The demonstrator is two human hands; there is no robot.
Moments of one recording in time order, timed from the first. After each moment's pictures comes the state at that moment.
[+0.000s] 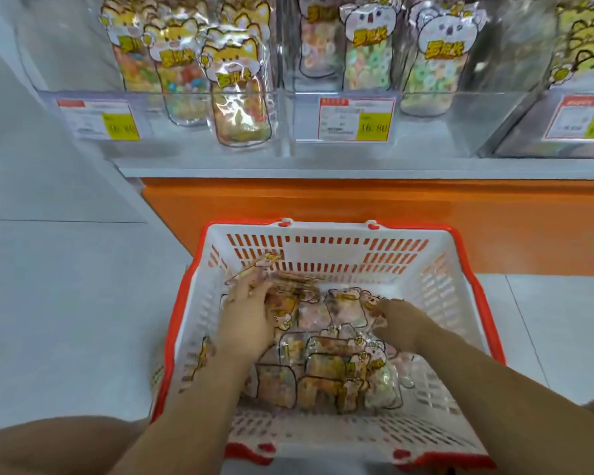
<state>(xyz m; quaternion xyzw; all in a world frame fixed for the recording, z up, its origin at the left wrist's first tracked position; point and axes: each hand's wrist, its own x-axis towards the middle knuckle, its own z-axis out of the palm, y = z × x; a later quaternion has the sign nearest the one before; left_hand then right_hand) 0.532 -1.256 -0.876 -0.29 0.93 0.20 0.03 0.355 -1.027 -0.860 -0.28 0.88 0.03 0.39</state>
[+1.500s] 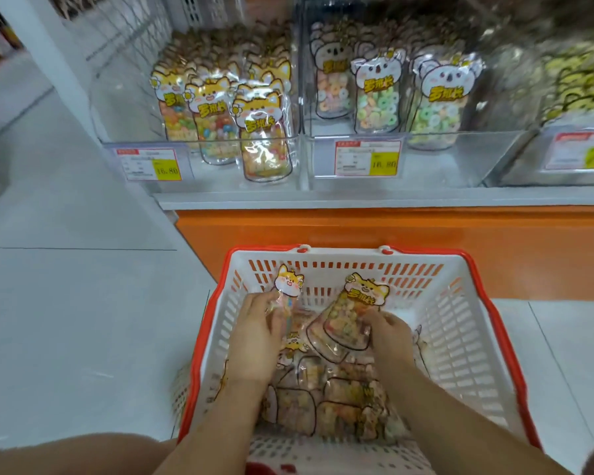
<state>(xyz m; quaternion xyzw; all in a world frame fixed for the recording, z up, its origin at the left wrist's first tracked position) 0.540 -1.247 -0.827 -0.36 0.85 0.36 -0.16 0.421 -1.088 -0.827 0.16 0.75 -0.58 0.28</state>
